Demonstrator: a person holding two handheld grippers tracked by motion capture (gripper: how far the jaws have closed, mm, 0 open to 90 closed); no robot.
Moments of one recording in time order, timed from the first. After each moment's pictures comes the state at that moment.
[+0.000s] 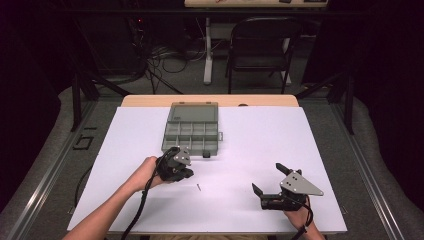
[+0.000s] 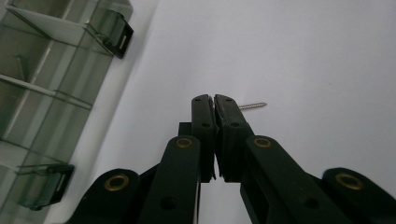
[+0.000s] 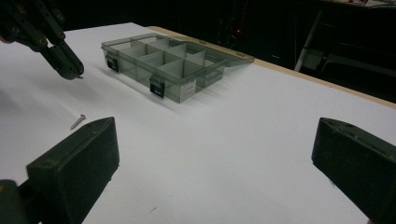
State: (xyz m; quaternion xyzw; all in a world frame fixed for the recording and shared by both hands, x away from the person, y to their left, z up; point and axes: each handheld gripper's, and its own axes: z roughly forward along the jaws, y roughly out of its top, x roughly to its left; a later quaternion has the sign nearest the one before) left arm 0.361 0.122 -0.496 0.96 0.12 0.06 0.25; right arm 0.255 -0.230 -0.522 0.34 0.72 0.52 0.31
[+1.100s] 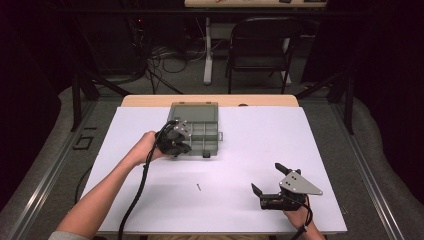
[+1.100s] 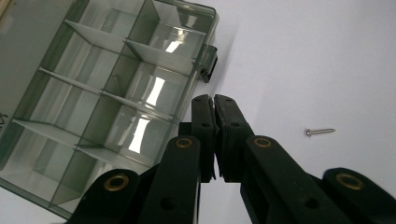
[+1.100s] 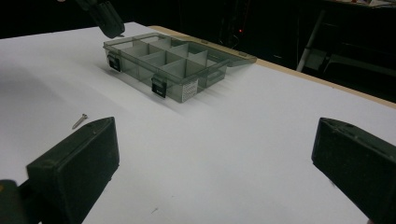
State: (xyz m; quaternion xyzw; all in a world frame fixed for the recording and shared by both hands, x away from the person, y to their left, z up) left arm 0.420 0.124 -0.459 0.96 0.14 0.08 0.24; right arm 0.255 -0.229 -0.522 0.34 0.73 0.52 0.30
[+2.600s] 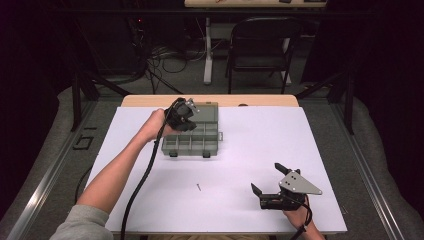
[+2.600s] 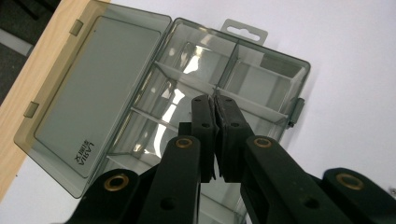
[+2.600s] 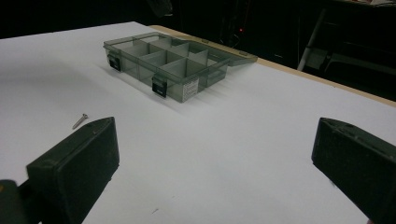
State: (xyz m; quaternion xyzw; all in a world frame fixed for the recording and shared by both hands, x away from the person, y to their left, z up) left arm 0.484 0.101 -0.441 0.95 0.18 0.12 0.22; right arm 0.256 -0.228 -0.523 0.34 0.73 0.52 0.30
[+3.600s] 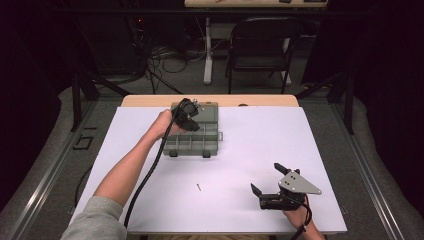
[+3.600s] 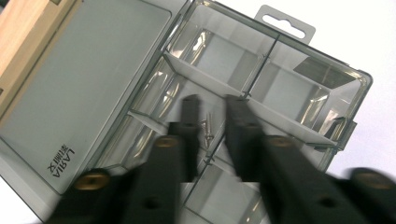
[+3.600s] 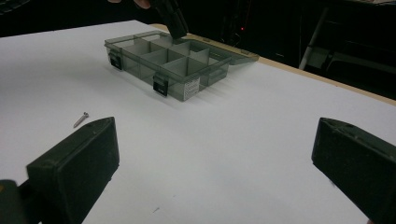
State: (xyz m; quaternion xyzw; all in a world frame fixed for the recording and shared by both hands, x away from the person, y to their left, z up) left arm 0.517 0.088 -0.474 0.95 0.23 0.09 0.20; right arm 0.257 -0.228 -0.523 0.34 0.73 0.51 0.30
